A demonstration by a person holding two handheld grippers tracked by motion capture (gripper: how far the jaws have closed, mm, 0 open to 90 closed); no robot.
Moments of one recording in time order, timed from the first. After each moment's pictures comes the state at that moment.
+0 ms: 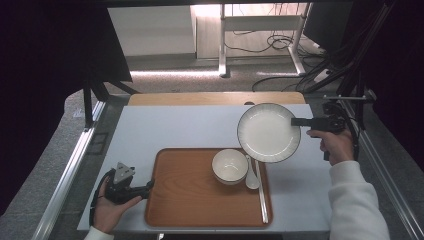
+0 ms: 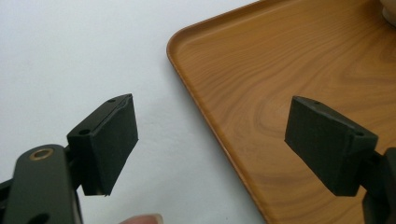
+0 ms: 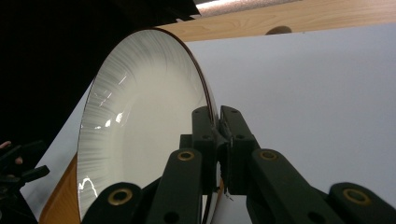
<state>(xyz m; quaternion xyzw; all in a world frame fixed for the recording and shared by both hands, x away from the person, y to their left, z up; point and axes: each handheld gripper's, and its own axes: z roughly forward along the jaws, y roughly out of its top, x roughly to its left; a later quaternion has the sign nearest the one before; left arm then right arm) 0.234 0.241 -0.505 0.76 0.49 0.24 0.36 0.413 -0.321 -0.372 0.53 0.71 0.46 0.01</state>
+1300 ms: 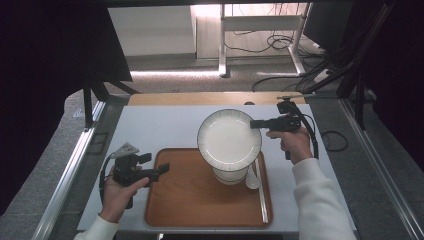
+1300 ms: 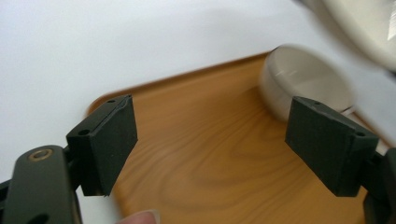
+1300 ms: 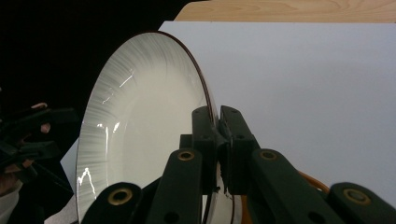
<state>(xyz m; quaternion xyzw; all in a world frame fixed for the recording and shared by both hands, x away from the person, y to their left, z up) 0.263 0.210 -0.438 0.72 0.49 0.11 0.47 0.414 -0.213 -0.377 0.46 0.76 0.46 -0.04</state>
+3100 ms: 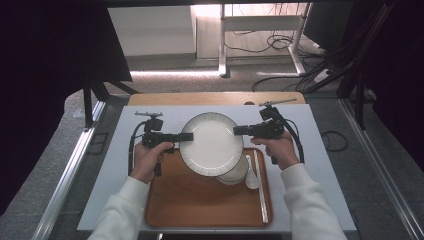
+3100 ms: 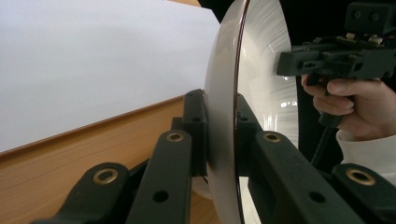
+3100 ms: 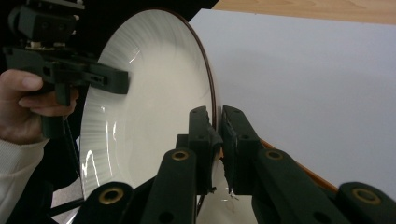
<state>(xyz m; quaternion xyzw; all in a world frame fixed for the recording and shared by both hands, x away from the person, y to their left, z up) 0.356 0.175 -0.424 0.67 0.51 -0.10 0.53 0.405 -0.175 -0.393 0.38 0.79 0.48 -0.06</state>
